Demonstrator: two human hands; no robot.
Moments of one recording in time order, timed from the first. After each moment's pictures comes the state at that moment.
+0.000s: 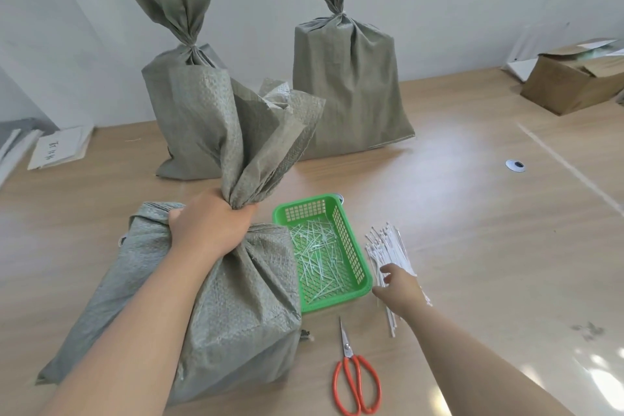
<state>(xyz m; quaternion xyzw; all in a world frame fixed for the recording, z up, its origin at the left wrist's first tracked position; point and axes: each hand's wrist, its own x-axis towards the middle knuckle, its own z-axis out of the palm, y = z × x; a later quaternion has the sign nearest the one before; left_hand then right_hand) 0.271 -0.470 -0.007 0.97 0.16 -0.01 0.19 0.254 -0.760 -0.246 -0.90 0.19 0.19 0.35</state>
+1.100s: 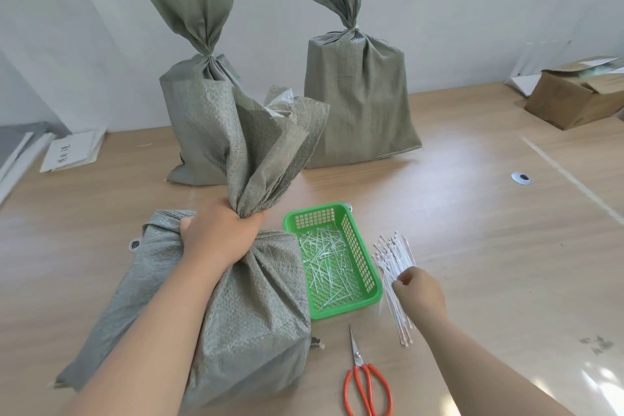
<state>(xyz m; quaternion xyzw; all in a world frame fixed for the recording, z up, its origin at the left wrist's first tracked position) 0.262 -0.453 -0.005 0.95 0.16 0.00 0.26 0.252 -0.759 -0.230 -0.90 0.25 0.07 0.34</state>
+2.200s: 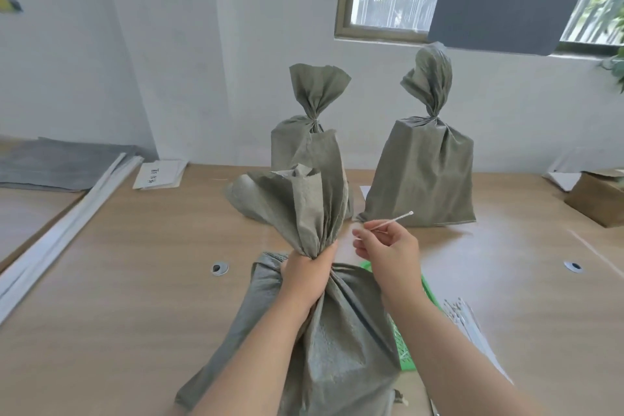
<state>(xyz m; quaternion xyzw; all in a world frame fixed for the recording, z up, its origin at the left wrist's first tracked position) 0.228 -0.335 -0.025 0.77 0.13 0.04 0.62 0.243 -0.466 0.003 -0.68 0.09 -0.10 0.72</state>
